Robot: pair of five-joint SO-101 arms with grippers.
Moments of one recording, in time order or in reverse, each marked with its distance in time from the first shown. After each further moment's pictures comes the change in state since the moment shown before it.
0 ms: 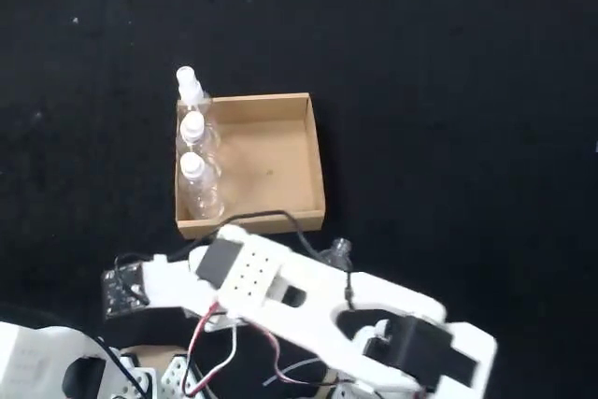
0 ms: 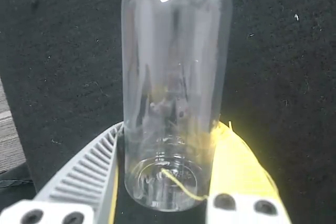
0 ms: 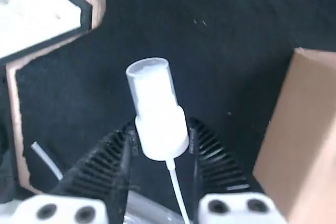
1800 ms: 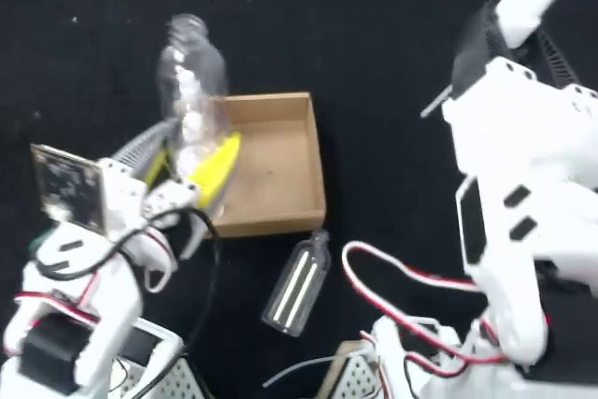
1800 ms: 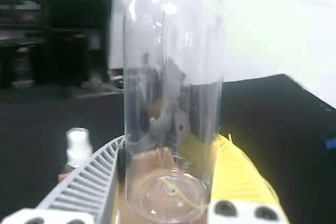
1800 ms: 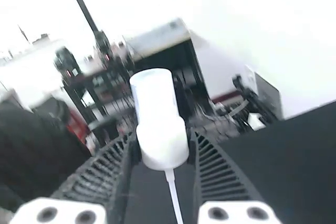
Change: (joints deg) left arm 103.1 -84.0 41.4 -3.1 14.6; right arm 69.0 -30.6 -57.7 9.2 -59.0
